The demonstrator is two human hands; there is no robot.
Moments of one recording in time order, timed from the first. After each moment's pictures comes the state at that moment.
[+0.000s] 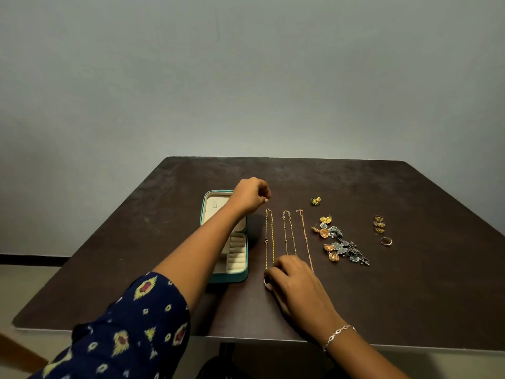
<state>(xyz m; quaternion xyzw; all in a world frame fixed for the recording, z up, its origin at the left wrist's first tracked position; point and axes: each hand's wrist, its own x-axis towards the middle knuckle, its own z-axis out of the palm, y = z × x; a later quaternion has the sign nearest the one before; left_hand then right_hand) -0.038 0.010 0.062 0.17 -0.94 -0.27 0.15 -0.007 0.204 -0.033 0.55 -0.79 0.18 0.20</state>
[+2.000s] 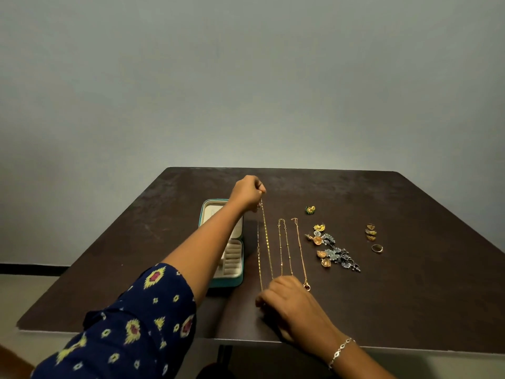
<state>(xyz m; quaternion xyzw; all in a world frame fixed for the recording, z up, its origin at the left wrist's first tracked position) -0.043 0.019 0.084 0.24 -0.86 -0.41 0.19 0.005 0.227 -0.018 0.67 -0.70 0.22 0.14</state>
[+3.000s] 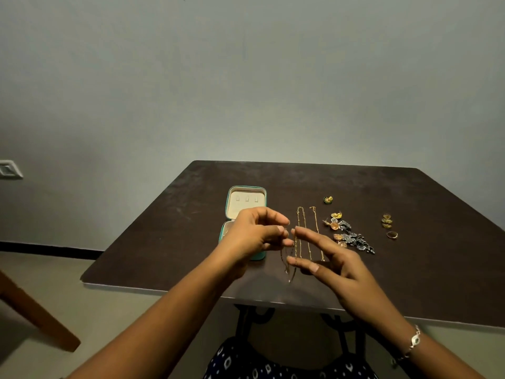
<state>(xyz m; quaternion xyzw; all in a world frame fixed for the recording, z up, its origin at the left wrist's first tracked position) 0.139 0.118 0.104 0.18 -0.67 -0.70 0.15 0.061 0.266 0.061 0.47 -0.62 0.60 -0.18</state>
